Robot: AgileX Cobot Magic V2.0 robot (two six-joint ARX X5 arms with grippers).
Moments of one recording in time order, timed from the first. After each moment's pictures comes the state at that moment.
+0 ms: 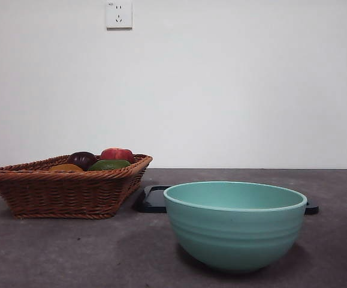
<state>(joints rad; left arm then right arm) -0.05 0.00 0.03 -0.18 -0.08 -0.01 -0.06 0.01 0.02 -0.16 0.06 0.02</state>
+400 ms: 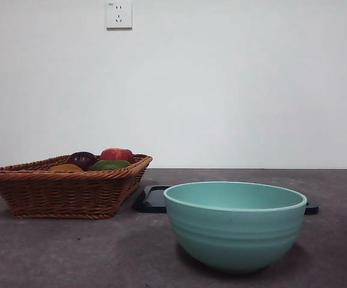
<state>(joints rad) -0.05 0.00 0.03 -0.18 -0.08 -0.01 -0.03 0.01 0.02 -0.16 0.06 0.02</state>
